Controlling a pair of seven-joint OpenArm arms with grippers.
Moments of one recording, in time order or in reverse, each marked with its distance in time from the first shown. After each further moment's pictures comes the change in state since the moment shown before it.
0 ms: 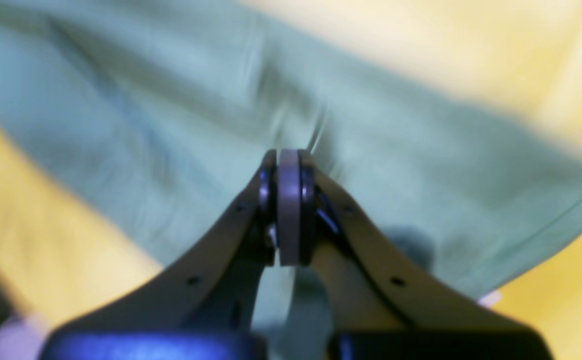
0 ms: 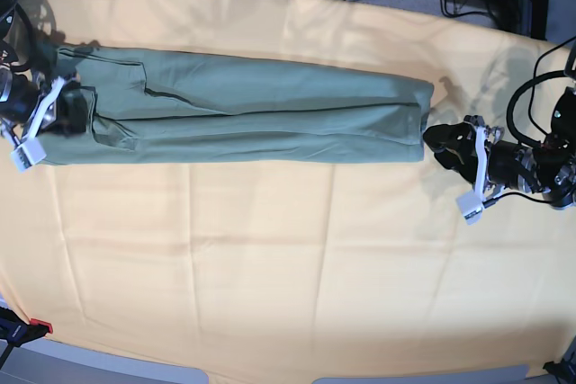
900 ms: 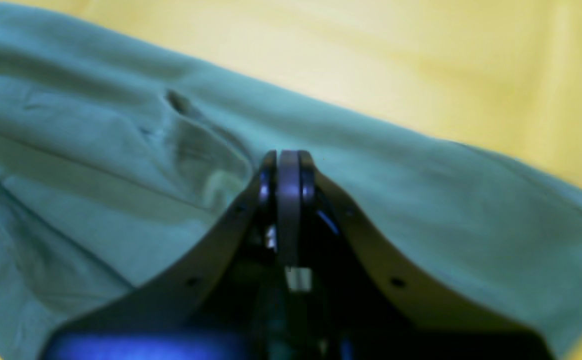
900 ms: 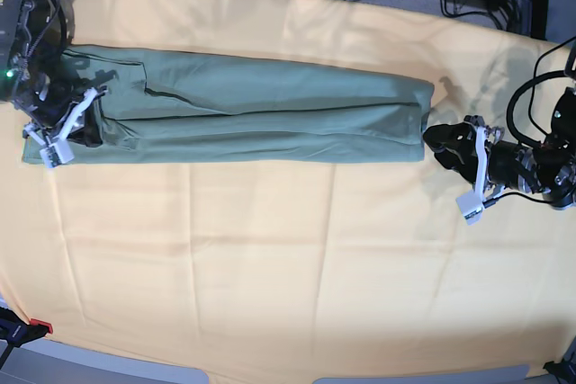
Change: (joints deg) left arm 0.0 0.0 0.0 0.0 -0.1 0.0 0.0; right arm 4.0 -8.8 -6.9 -8.7 -21.7 -0.2 14.3
